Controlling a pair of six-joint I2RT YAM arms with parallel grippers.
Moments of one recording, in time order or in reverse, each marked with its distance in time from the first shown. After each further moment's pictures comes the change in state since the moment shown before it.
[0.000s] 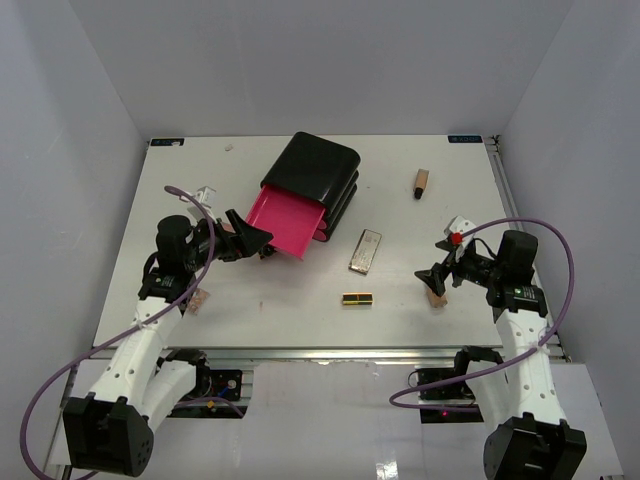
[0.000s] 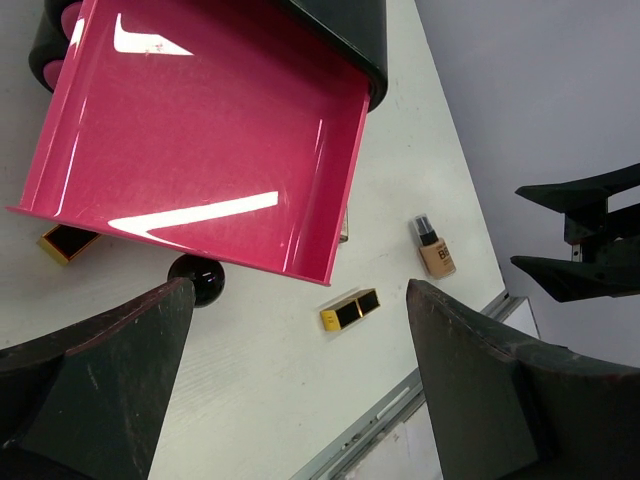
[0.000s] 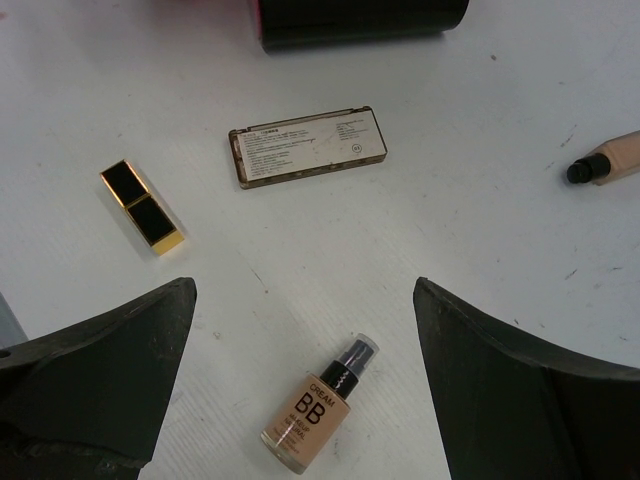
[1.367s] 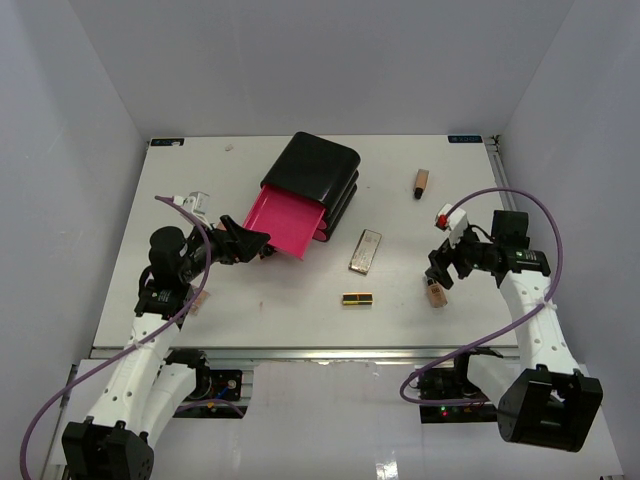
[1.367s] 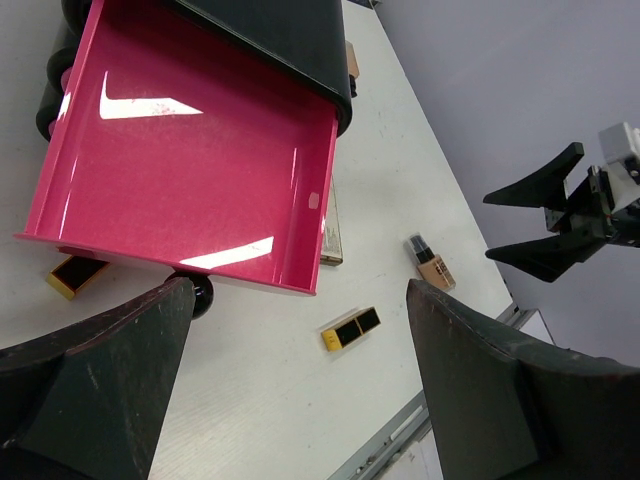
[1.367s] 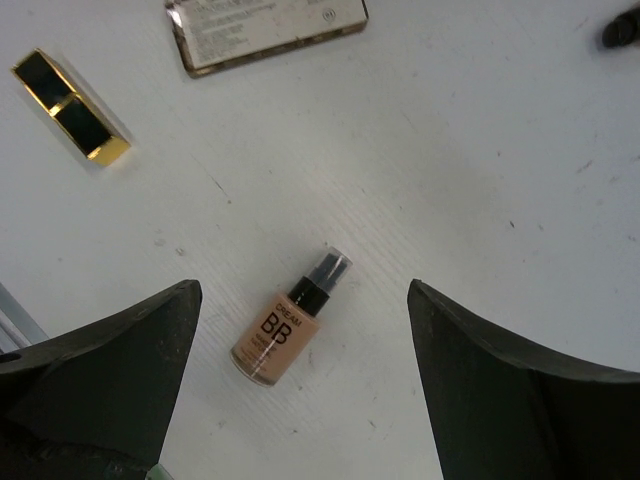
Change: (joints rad) left arm 0.000 -0.121 -0.056 0.069 -0.016 0.015; right arm 0.053 0.256 0.212 -0.283 0.252 -0.171
